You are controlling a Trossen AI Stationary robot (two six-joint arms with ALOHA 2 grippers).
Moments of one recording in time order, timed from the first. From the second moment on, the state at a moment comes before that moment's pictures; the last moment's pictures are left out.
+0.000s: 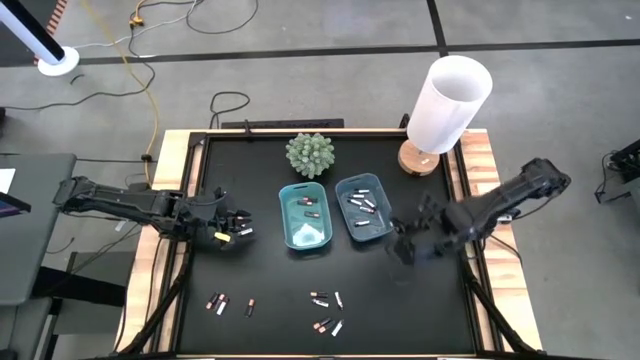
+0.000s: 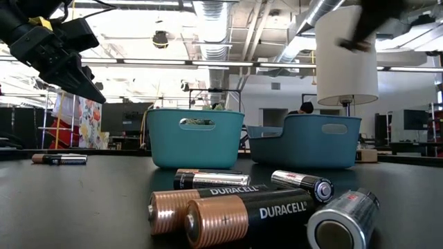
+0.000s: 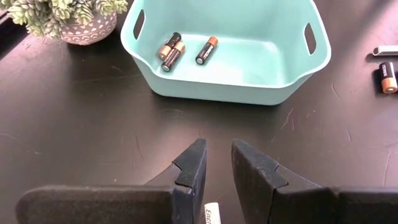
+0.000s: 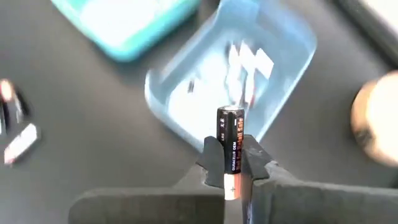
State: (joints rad) left arm -0.12 0.54 0.37 -0.45 -0.30 -0.23; right arm 0.49 1.36 1.24 -1.26 0.56 1.04
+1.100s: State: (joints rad) left arm -0.12 0.54 0.37 -0.45 -0.30 -0.19; right arm -0.08 2.14 1.68 -0.54 0.03 0.13
